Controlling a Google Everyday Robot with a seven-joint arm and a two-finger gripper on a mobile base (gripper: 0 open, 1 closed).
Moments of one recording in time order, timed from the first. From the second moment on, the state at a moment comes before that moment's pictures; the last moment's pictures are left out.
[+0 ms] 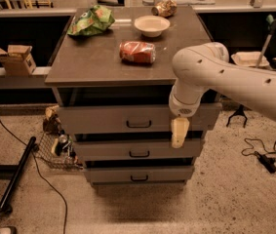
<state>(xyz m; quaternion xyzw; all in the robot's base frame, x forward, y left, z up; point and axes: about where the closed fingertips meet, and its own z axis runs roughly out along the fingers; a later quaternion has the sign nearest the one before) 0.587 -0.127 0.694 -0.68 0.73 -0.01 0.09</state>
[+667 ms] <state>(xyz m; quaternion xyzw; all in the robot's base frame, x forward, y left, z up) 0.621 -0.159 0.668 -0.69 0.72 -0.03 0.04</state>
